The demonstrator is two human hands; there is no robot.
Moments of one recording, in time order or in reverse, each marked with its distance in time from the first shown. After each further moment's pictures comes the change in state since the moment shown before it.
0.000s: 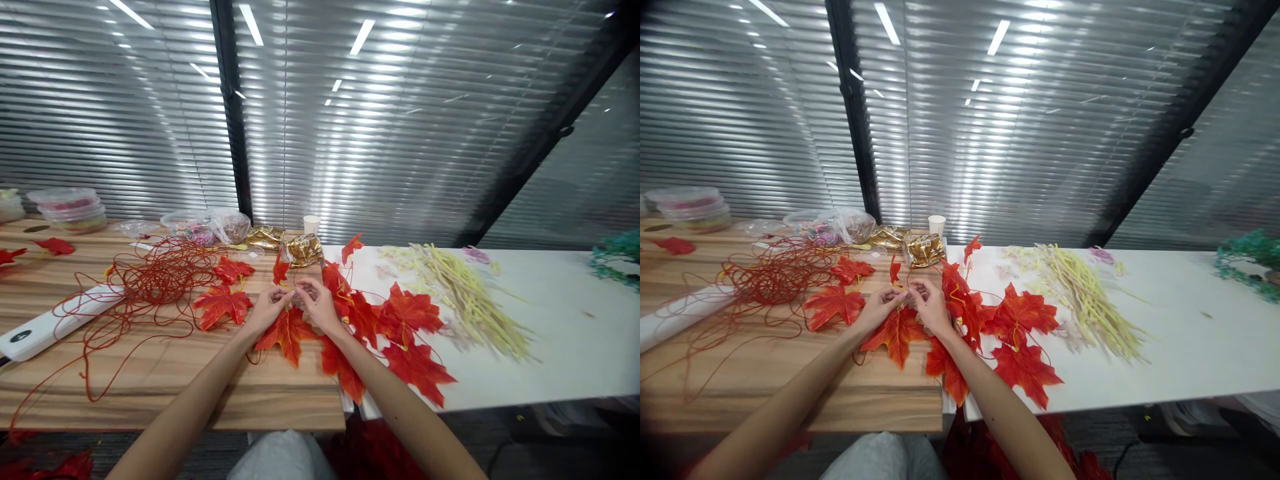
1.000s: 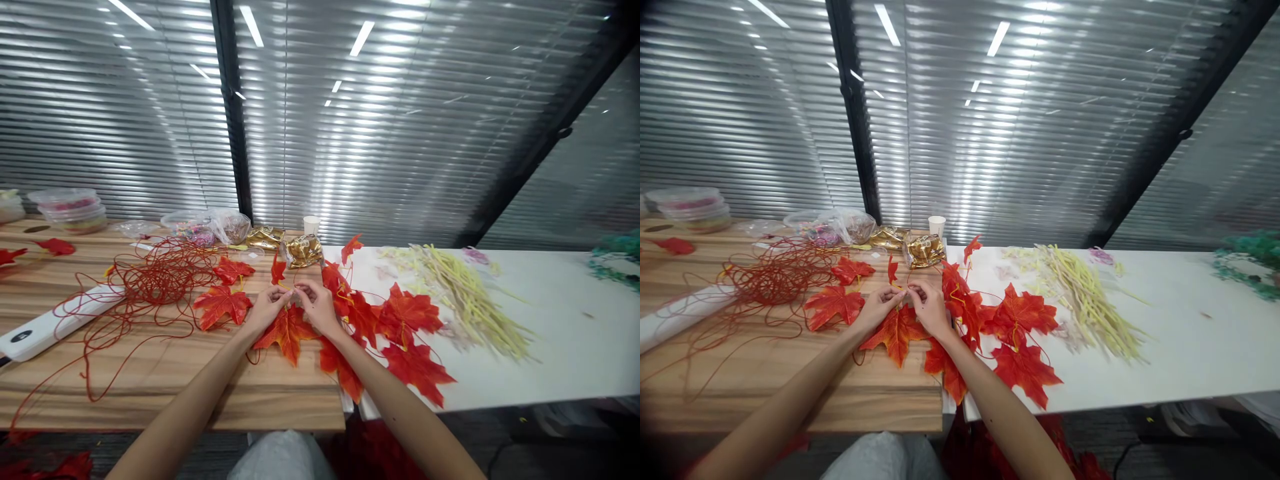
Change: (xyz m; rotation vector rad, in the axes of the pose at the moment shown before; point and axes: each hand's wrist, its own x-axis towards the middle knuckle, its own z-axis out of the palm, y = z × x) left_hand 0.002 -0.001 -0.001 0.016 0.036 0.020; right_hand -0.003 -0.010 -0.001 -0.145 -0.004 -0.124
